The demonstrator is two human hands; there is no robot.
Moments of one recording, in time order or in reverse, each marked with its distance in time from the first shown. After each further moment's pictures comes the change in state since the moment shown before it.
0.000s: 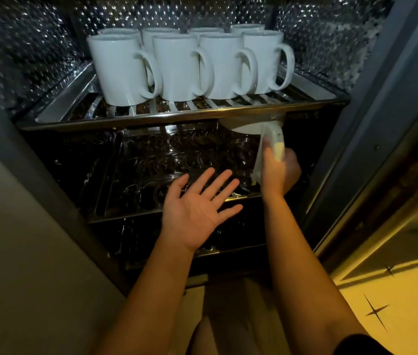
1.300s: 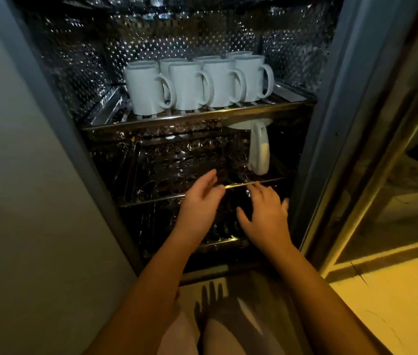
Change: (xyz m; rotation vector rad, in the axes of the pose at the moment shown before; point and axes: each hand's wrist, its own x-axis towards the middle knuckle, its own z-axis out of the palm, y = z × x) left_hand -0.094 -0.028 0.030 1.229 0.219 0.455; right_hand -0.131 0.007 -0.101 -0.872 -0.500 -0.538
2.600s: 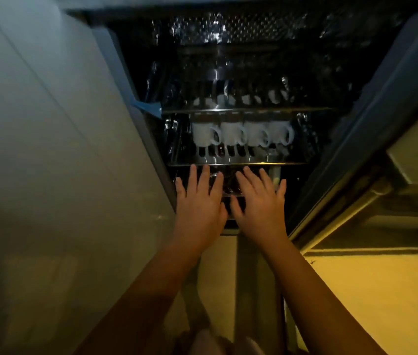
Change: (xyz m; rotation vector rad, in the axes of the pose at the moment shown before) left_hand -0.064 0.302 -0.071 1.324 -0.042 -0.084; right_hand 0.014 -0.168 -0.290 -0.041 -0.009 -0.290
